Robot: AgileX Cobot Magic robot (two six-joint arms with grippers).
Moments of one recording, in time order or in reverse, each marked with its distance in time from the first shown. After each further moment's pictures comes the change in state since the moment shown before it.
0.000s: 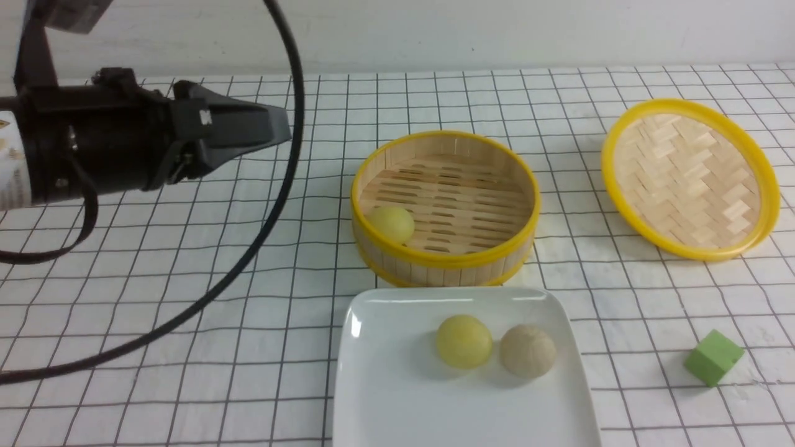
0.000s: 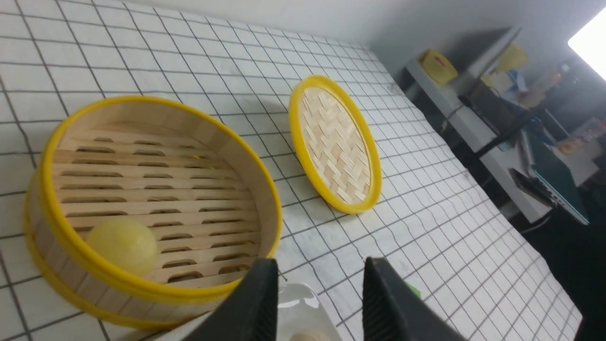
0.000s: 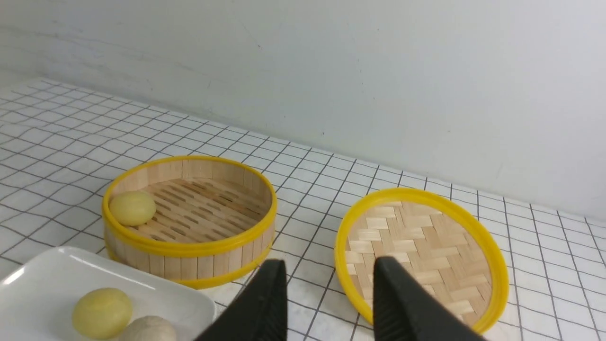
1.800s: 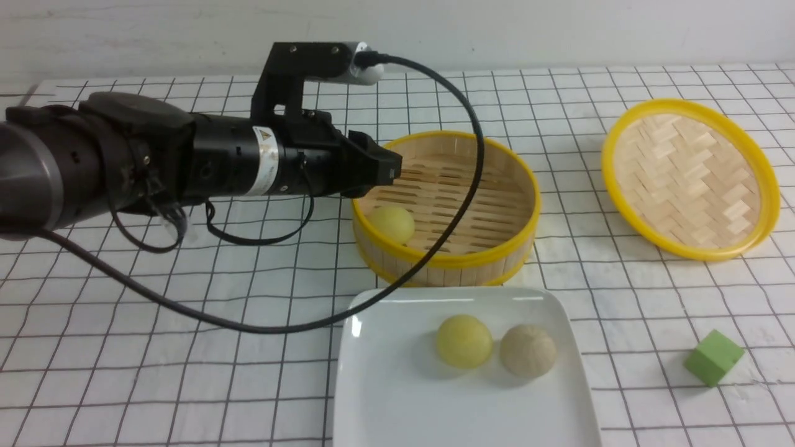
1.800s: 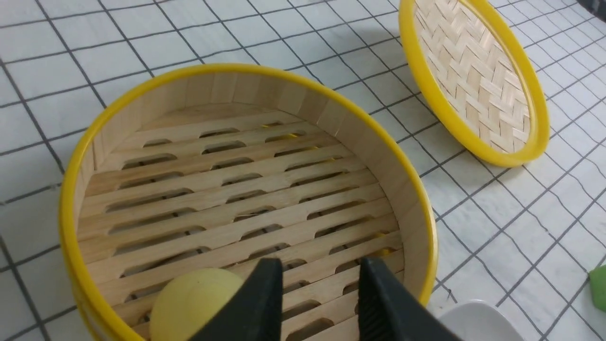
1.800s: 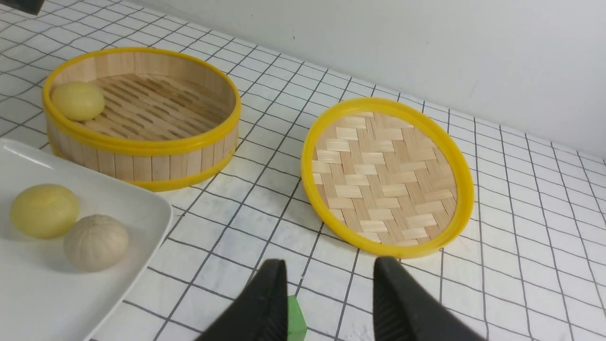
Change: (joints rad) right arm 0.000 0.000 0.058 -0.078 0.111 0.000; left arm -0.342 0.421 -0.184 -0.017 0.472 0.274
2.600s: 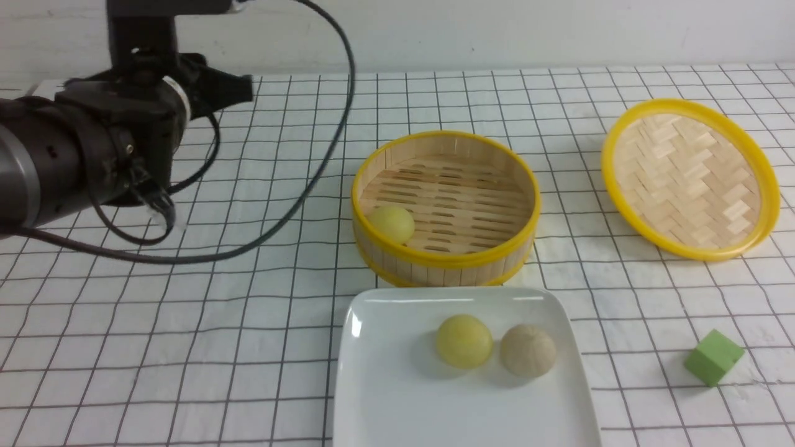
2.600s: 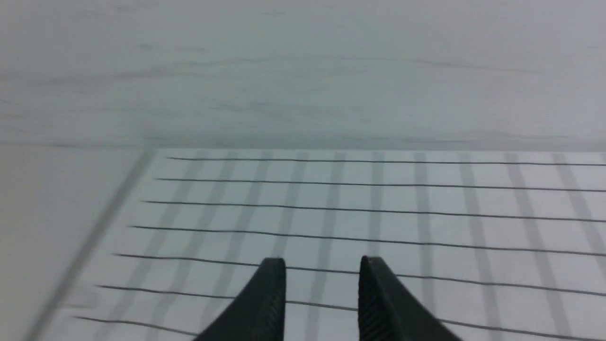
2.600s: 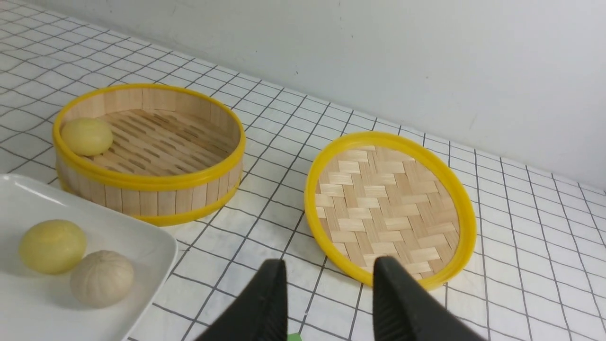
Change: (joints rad) right arm 0.000 0.000 0.000 0.008 -0.075 0.001; left arm -0.001 -0.039 -0.003 -0.060 1.101 0.122
